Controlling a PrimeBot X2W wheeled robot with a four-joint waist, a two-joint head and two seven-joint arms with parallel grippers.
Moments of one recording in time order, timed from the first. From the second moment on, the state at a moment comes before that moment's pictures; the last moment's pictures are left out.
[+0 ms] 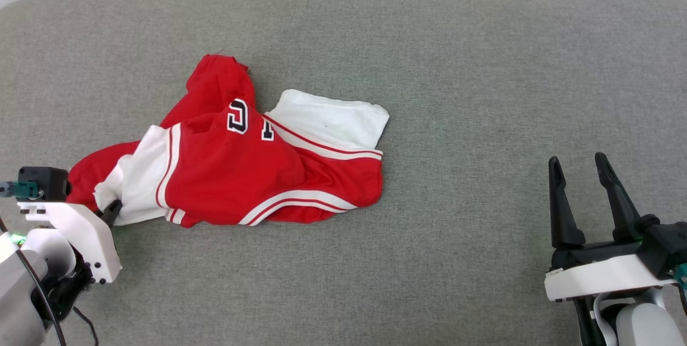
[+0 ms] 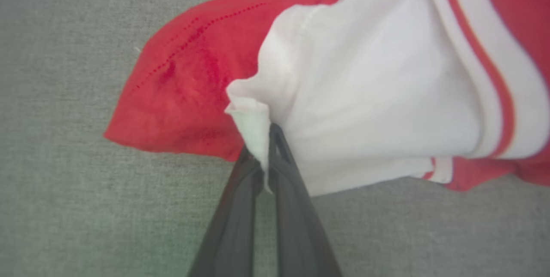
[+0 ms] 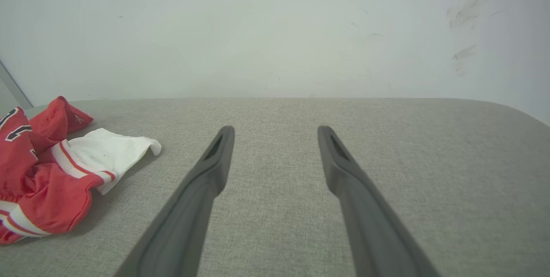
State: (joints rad) left arm -0.69 0.86 -1.12 0.58 -1.33 0.05 -0.01; right arm -0.11 -0.05 -0.06 0.06 0.12 0.13 -0.26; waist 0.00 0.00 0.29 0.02
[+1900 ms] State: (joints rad) left arm -0.10 0.28 -0.21 -0.03 -0.26 0.31 -0.26; right arm -0.93 -0.60 0.90 0.26 0.57 0.13 0.51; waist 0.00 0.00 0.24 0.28
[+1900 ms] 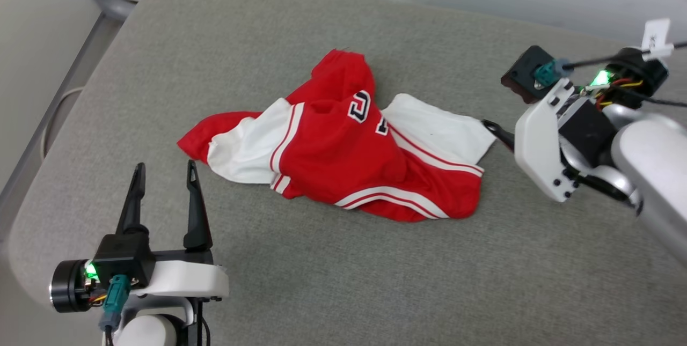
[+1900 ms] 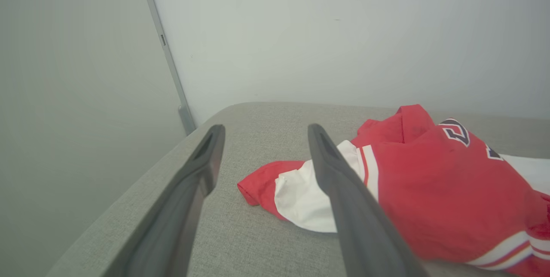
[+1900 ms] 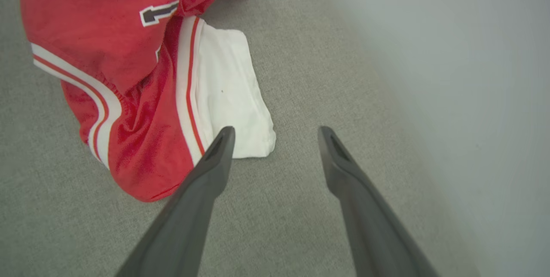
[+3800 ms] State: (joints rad) left arm -0.05 0.08 -0.01 0.02 -0.06 0.09 -0.26; right arm -0.94 -0.88 1.13 0.21 0.95 0.13 0.31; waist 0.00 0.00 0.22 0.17
